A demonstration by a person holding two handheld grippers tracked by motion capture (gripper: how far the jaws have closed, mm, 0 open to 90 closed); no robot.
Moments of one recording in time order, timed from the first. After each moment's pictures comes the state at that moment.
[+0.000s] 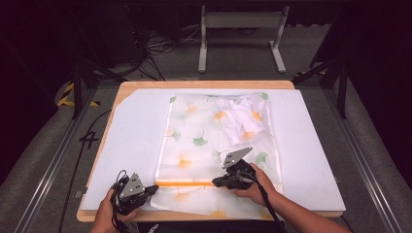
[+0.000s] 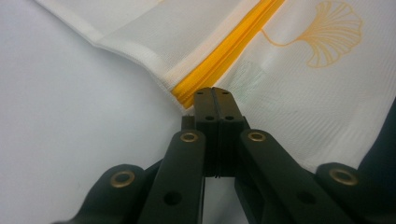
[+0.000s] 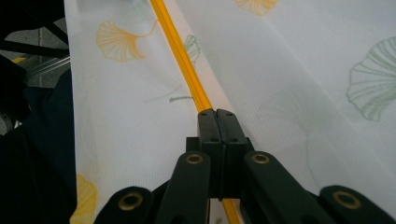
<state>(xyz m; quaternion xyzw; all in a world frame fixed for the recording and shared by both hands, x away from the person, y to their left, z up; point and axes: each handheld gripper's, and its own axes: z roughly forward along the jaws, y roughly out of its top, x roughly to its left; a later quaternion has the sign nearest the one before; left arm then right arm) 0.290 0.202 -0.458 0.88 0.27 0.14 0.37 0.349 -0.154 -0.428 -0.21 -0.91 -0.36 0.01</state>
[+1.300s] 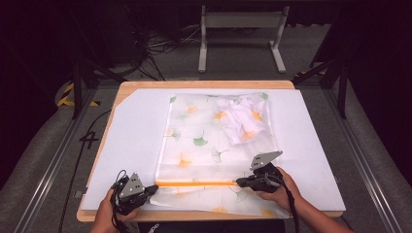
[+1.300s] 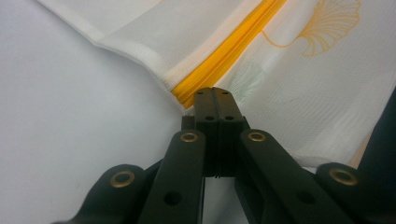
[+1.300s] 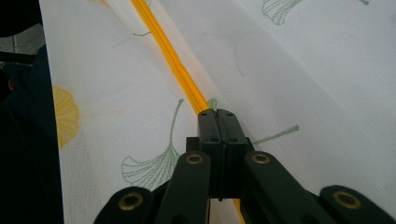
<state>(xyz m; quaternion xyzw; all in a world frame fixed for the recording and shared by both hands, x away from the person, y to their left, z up) 0.290 0.203 -0.458 0.88 0.27 0.14 0.38 0.336 -0.223 -0.428 -0.26 -0.90 -0.36 -0.02</state>
